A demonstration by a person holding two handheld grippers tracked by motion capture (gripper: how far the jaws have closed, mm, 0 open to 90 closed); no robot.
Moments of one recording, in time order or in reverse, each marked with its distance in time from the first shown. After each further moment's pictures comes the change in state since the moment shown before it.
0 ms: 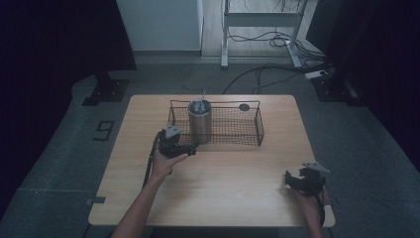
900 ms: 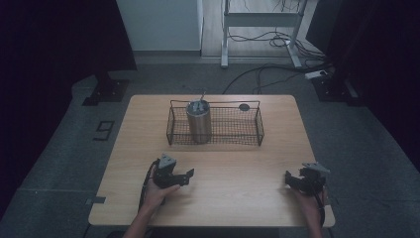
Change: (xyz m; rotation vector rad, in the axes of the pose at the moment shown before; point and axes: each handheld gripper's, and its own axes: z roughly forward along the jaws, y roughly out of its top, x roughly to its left) left arm -0.011 -0.085 -0.026 0.128 -0.070 -0.037; right arm 0.000 0.000 0.000 0.000 0.000 0.002
